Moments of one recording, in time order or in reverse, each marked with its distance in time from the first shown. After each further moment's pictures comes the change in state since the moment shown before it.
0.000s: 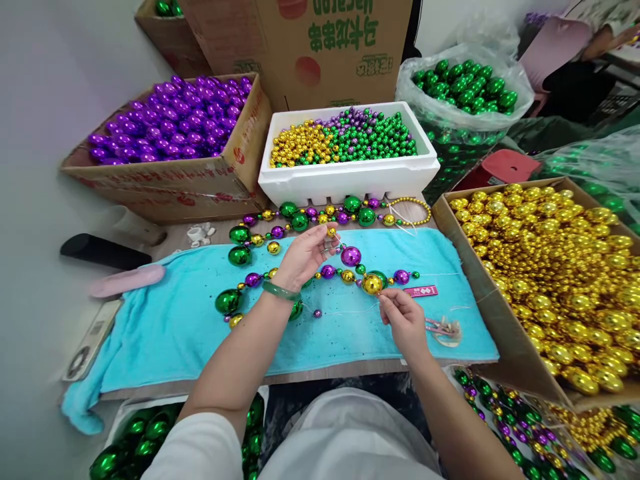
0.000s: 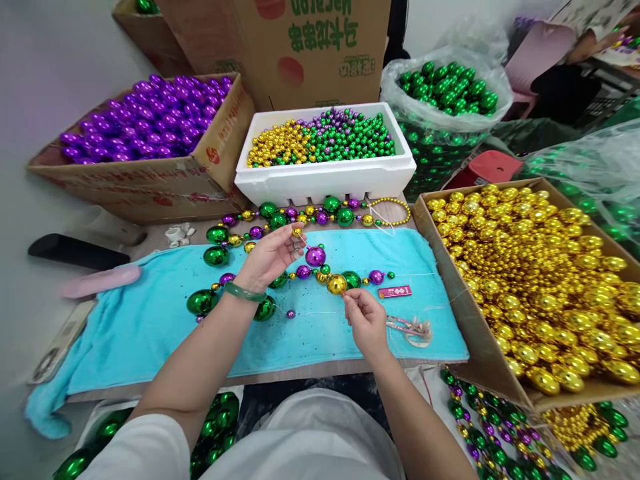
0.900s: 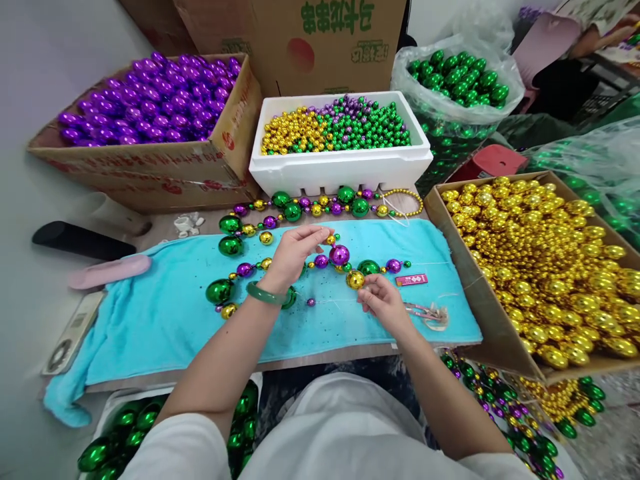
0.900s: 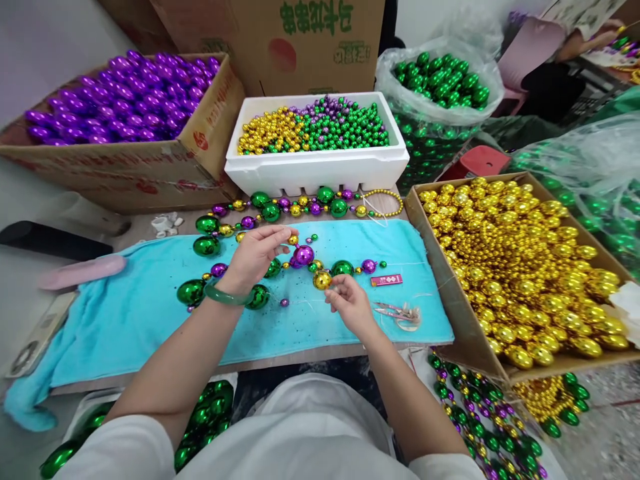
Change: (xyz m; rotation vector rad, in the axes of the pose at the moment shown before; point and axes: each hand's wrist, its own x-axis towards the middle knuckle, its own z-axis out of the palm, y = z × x) left_hand -0.024 -0.005 0.001 0.381 0.063 0.229; right_hand 0.009 0.018 -0.002 -0.006 -0.259 0.177
